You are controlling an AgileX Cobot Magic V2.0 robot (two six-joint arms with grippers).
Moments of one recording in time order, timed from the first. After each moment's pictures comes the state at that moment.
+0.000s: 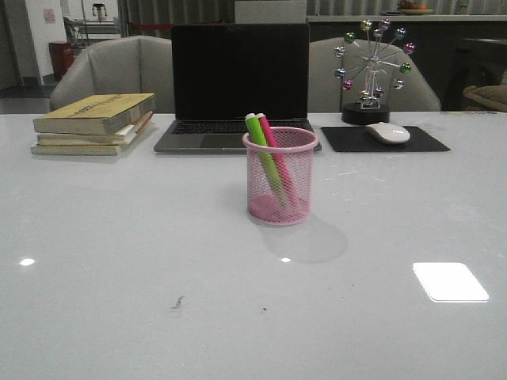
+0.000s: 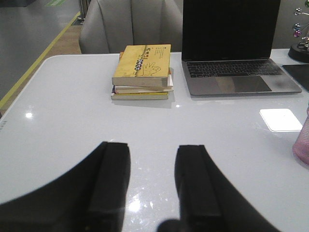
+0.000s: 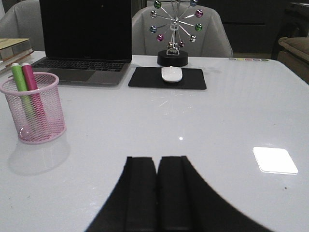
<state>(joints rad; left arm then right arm) -0.04 0.43 -0.52 -0.14 0.41 0.13 0.06 -0.01 0.03 0.01 0.14 0.04</state>
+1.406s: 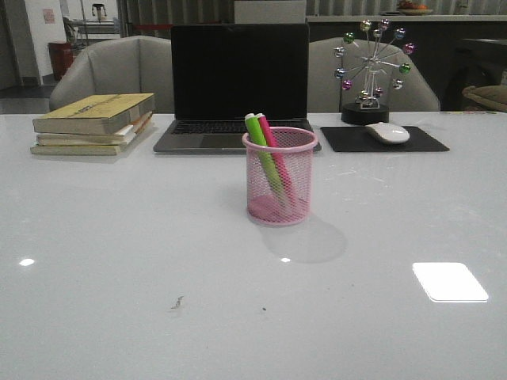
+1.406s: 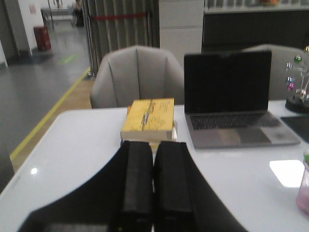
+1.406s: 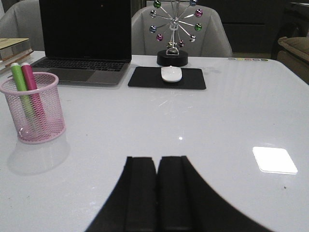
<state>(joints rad) -0.04 0.27 -0.52 -0.12 0.32 0.13 0.06 -0.01 0.03 0.01 0.14 0.04</state>
